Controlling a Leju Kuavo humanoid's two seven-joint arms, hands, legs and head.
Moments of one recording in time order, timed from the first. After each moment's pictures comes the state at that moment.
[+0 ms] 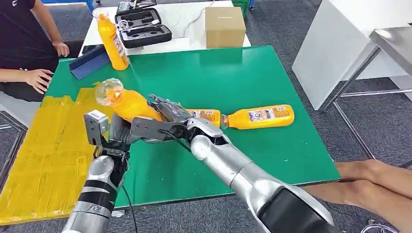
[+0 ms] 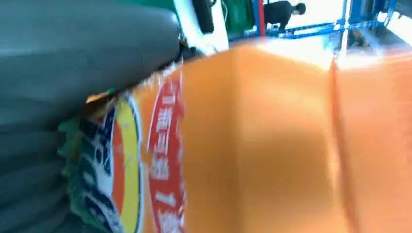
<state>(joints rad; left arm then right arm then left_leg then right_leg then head) -0.41 -0.20 -0.03 -1.11 -0.11 -0.02 -0.40 -0.82 0.28 0.77 -0.73 0.45 -0.01 -0.05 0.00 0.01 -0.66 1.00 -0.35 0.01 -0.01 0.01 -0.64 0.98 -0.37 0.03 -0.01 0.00</state>
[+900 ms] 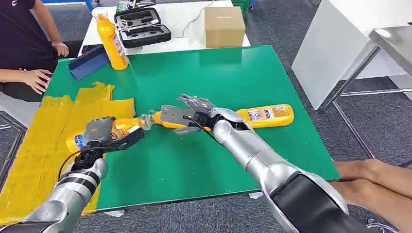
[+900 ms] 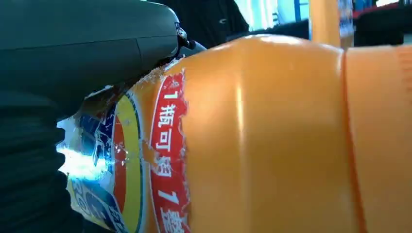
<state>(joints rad) -0.64 0.02 -0.04 -0.48 -1.37 0.51 0.12 -0.91 0.20 0.70 -0.57 0.52 0.15 0.00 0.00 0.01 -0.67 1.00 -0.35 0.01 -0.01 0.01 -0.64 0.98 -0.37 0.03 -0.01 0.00</state>
